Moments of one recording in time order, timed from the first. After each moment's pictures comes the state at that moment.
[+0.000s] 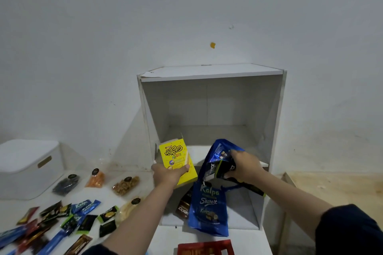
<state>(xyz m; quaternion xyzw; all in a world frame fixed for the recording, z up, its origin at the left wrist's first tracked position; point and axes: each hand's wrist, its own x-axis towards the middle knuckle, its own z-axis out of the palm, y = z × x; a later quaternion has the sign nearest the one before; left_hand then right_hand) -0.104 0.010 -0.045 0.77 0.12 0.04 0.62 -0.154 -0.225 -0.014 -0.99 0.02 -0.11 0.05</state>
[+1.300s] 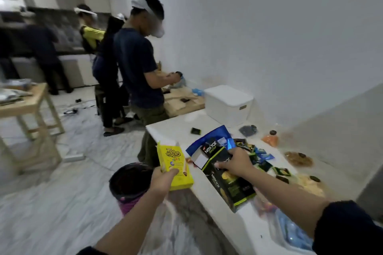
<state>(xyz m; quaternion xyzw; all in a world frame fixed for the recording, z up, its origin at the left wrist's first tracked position) -0.427 0.510 -0.118 0.56 0.41 0.23 0.68 -0.260 0.340 -0.070 -0.89 -0.28 0.12 0.34</state>
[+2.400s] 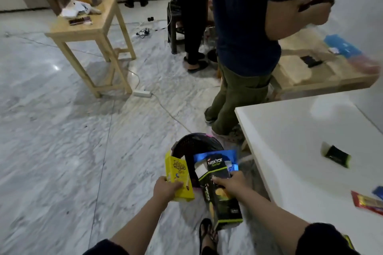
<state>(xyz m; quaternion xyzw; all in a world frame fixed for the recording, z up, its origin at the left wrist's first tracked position) -0.414 0.932 -0.325 0.44 0.67 0.11 0.59 -0.209 0.835 -0.309 -0.81 -0.18 0.47 0.30</state>
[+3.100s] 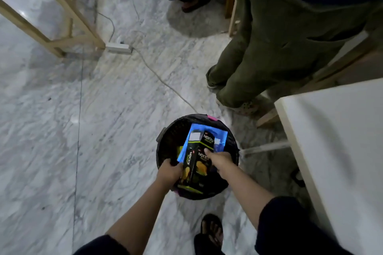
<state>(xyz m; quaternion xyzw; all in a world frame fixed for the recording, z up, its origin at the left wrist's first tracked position) -0.295 1.089 -0.561 0.48 0.70 -0.08 0.51 -0.134 1.033 -0.596 -0.75 0.07 0.57 0.34</state>
